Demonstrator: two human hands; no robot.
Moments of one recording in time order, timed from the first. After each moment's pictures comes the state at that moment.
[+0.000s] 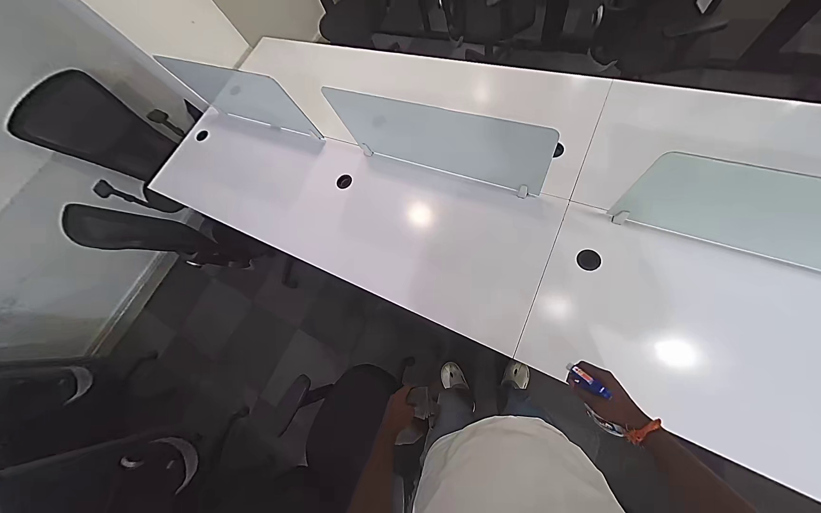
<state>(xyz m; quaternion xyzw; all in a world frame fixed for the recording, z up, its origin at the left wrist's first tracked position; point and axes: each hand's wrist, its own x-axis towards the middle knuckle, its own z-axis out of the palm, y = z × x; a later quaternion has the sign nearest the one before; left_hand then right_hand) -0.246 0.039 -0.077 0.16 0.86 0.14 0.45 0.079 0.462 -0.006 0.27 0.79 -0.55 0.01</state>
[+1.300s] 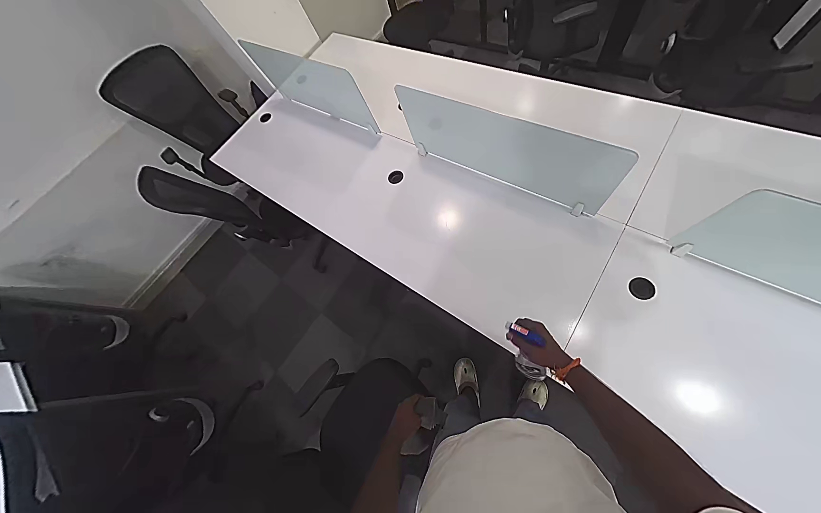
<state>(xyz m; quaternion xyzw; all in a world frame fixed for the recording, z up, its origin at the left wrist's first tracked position) -0.274 -0.034 -0.082 0.13 0.86 0.15 0.48 -0.186 0.391 -0.015 0.10 0.77 -0.63 -0.07</state>
